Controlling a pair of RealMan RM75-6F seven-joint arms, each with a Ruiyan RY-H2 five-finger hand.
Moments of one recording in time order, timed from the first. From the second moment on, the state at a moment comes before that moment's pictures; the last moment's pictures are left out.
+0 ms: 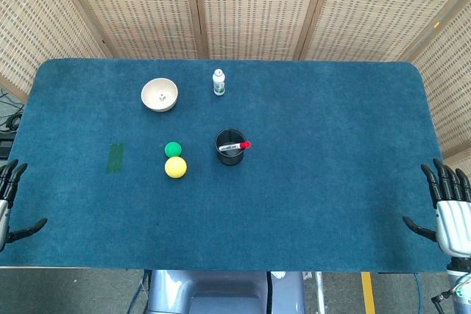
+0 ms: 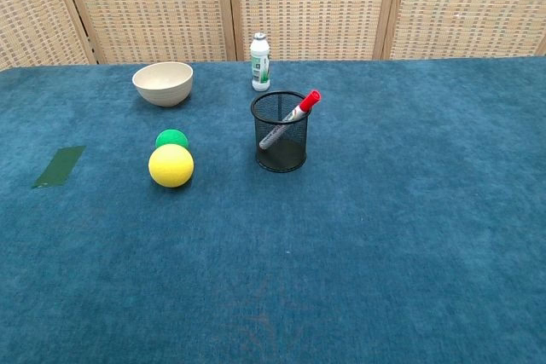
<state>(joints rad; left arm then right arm) -0.05 -1.06 -0.03 -1.70 1.49 1.53 0.03 0.06 -1.13 0.10 -1.57 -1.50 1.56 -0.05</state>
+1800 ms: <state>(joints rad) -0.45 -1.54 -0.19 -1.13 1.14 1.00 0.09 0.10 -1.14 0.10 -1.55 -1.44 1.44 0.00</state>
